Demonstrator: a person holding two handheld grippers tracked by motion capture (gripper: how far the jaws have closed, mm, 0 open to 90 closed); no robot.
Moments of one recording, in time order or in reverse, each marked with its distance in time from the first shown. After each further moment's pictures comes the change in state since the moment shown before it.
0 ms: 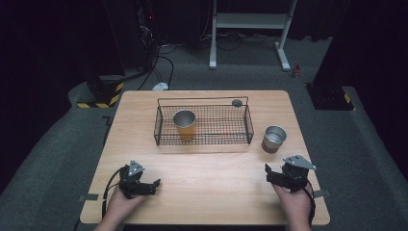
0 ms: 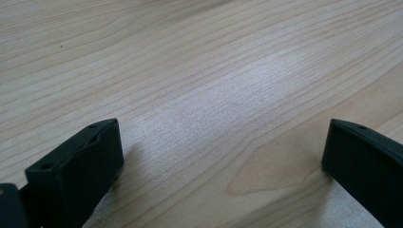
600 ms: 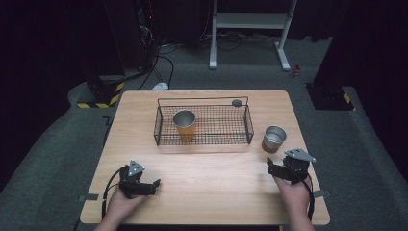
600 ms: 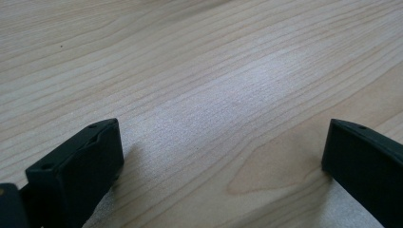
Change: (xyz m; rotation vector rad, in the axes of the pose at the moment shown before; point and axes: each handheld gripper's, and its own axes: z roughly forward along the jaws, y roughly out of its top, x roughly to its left) left arm 0.000 0.000 0.000 0.001 -0.001 0.001; right arm -0.014 0.008 0.023 0.005 -0.034 0.025
